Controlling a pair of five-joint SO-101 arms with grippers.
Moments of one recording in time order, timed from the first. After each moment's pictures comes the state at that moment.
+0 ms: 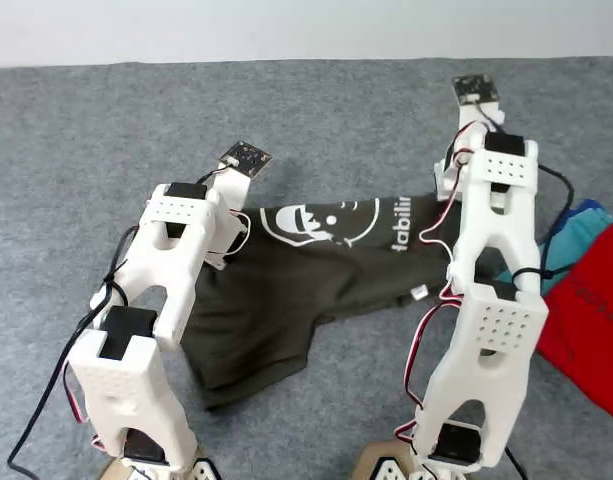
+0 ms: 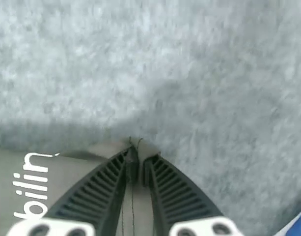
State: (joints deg) left arm 3.3 21.2 10.6 64.0 -14.9; right arm 8.2 42.9 -36.2 67.9 15.8
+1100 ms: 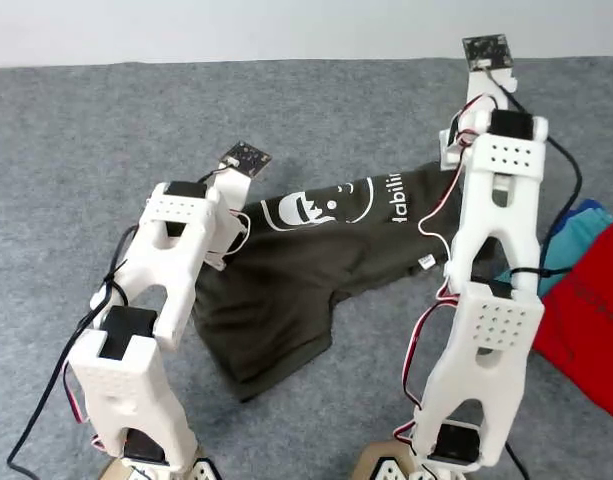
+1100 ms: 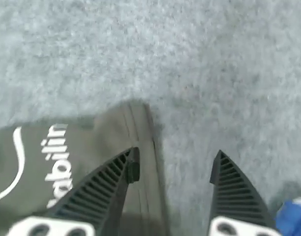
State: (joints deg) left arm 3.3 21.2 9.1 67.0 -15.0; right arm 6.8 42.5 -49.4 76.4 12.5
